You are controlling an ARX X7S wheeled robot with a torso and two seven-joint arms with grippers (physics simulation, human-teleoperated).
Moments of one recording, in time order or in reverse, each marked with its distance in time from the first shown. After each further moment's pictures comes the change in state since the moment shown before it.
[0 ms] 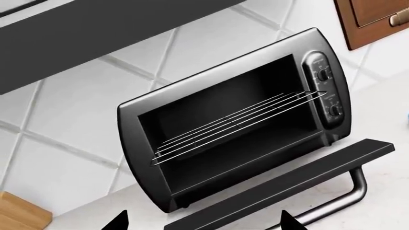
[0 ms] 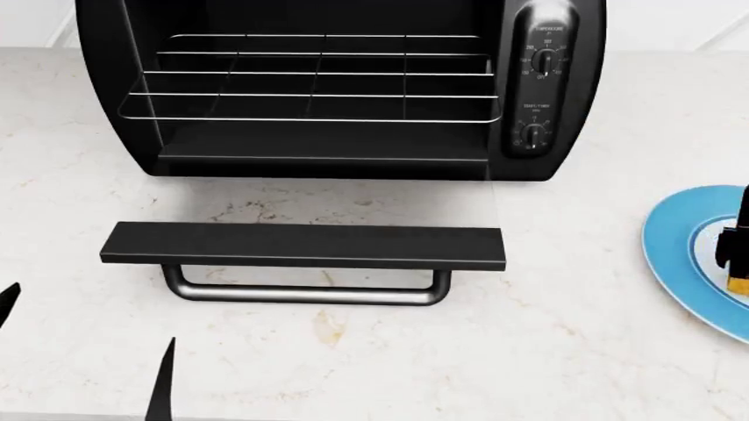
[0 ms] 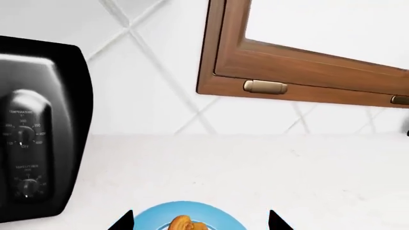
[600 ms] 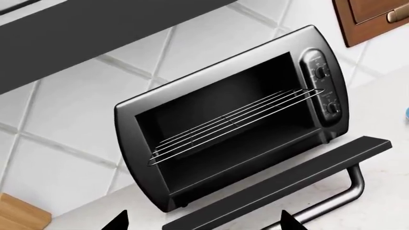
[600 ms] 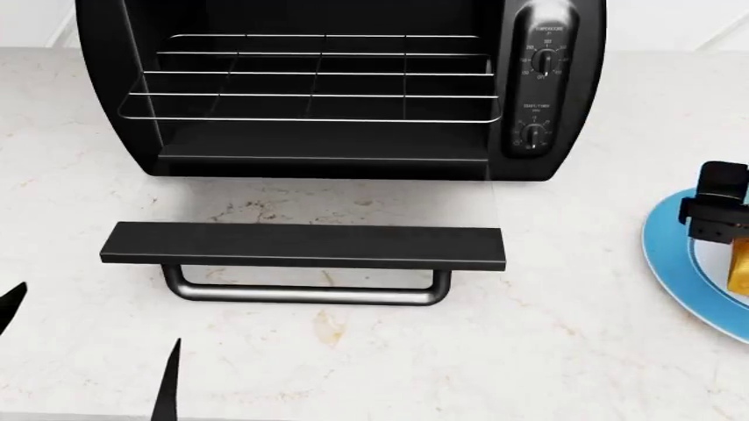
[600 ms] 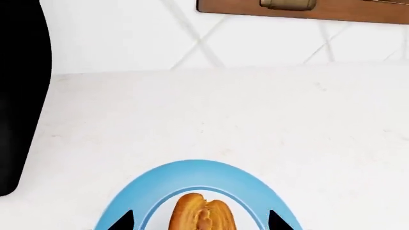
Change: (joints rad) left arm -0.012 0.000 0.027 0.000 0.030 -0.023 0.010; right arm 0.384 -0.428 -0.194 0.762 -0.248 0.195 -0.313
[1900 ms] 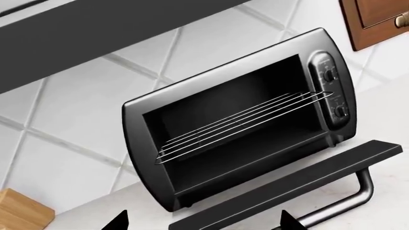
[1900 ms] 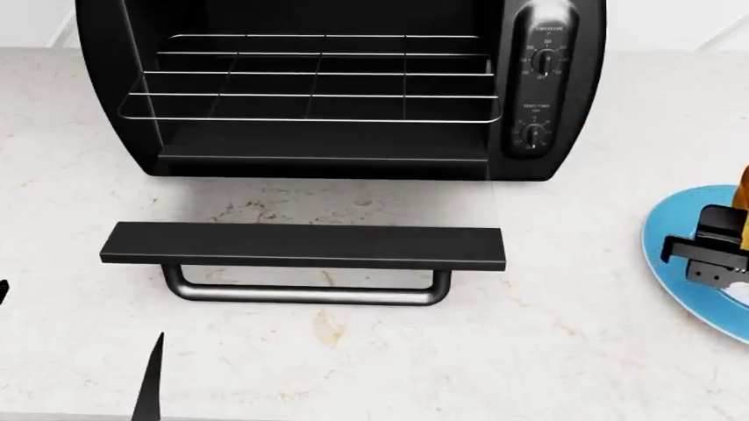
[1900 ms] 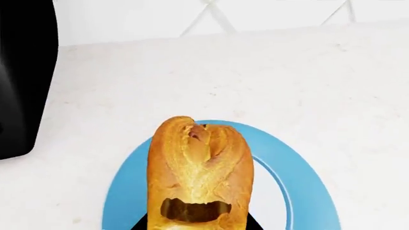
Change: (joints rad) left arm 0.008 0.000 -0.072 0.000 -0.060 0.028 0.001; right arm -0.098 0.026 0.037 -0.060 0.123 0.015 0.045
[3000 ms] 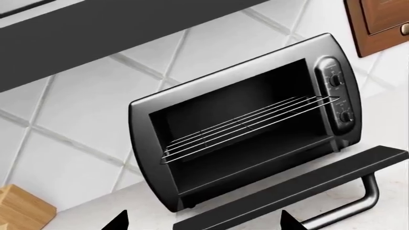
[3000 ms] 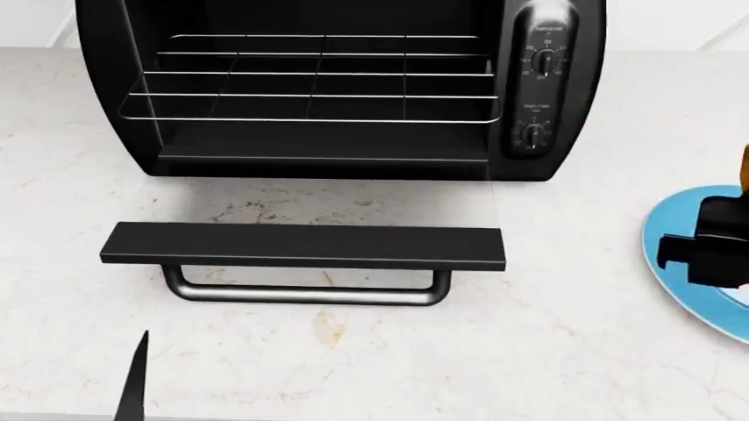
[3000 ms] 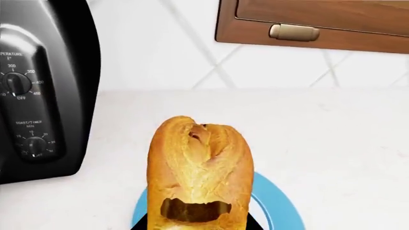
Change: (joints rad) left arm 0.022 0.000 -0.072 0.000 -0.075 0.043 -0.009; right arm -0.148 0.190 0.082 -0.478 0.112 -0.036 0.210
